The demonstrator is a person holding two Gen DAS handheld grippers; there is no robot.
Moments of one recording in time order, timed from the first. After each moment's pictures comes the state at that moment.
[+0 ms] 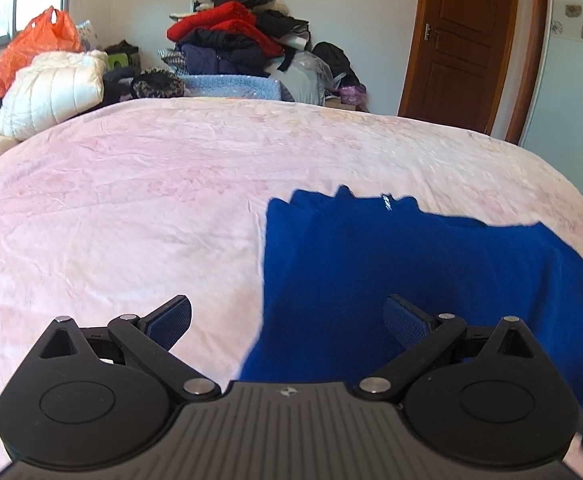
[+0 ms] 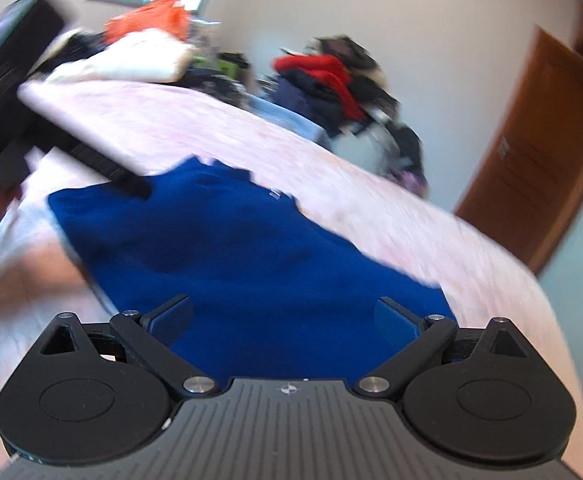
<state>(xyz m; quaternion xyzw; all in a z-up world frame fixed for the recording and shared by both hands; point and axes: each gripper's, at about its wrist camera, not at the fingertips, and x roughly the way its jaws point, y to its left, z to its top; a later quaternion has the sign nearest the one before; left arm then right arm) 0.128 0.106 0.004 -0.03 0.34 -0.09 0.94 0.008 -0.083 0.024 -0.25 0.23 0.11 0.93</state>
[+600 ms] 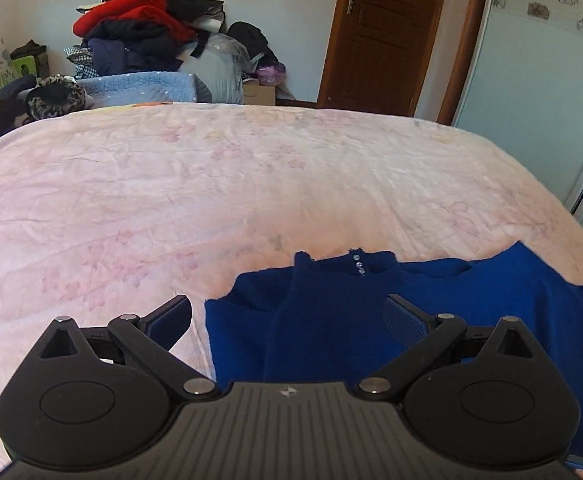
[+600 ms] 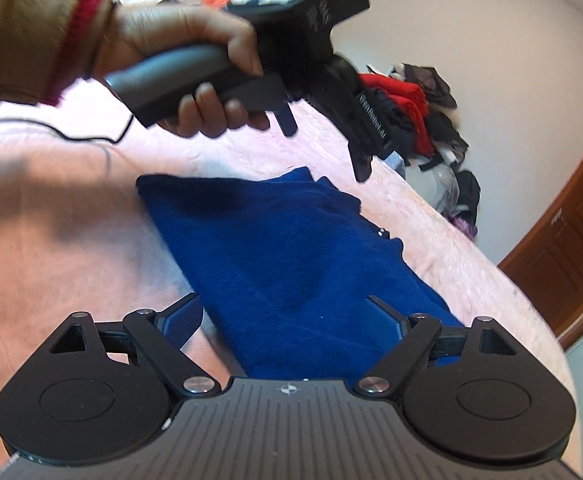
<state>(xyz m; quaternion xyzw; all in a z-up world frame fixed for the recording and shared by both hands) 0.253 0.082 0.007 0.01 0.36 -0.21 0.91 -0.012 -0.008 0.007 -0.29 0.24 0.18 0.91</state>
